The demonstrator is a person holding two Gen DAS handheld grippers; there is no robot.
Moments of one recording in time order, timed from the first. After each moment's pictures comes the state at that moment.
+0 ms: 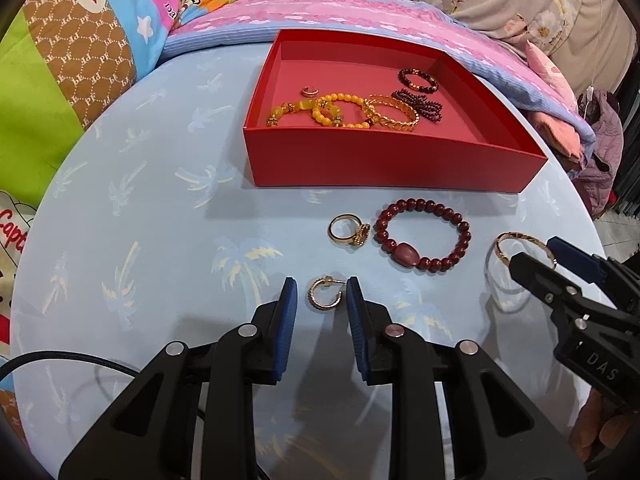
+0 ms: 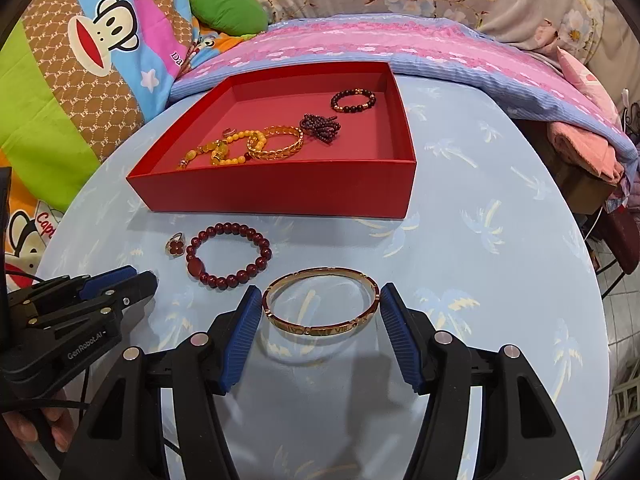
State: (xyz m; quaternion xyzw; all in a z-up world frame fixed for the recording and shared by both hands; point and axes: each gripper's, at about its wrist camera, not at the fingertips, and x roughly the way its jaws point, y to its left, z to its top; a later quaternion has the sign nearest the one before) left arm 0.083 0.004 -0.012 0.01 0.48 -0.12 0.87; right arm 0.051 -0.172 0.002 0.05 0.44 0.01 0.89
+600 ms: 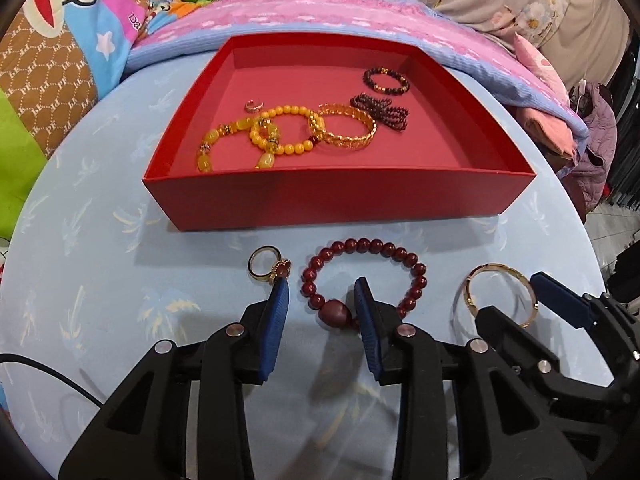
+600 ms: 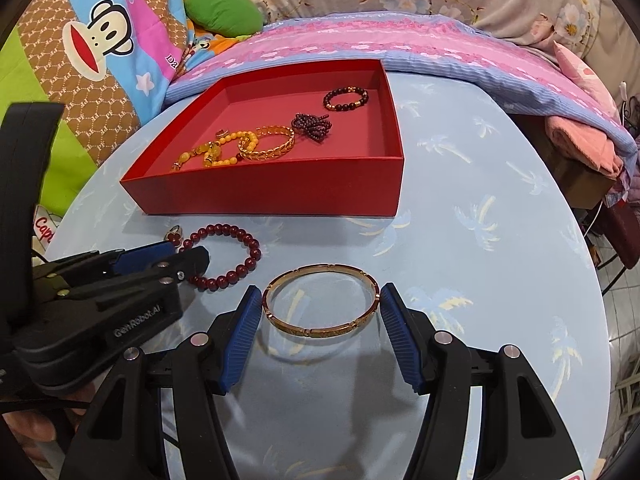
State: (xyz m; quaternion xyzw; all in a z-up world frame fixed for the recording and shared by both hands) left arm 0.109 -0.046 -0.013 0.03 0.47 -0.14 0.87; right arm 0.052 -0.181 -0.001 0.06 0.44 0.00 0.89
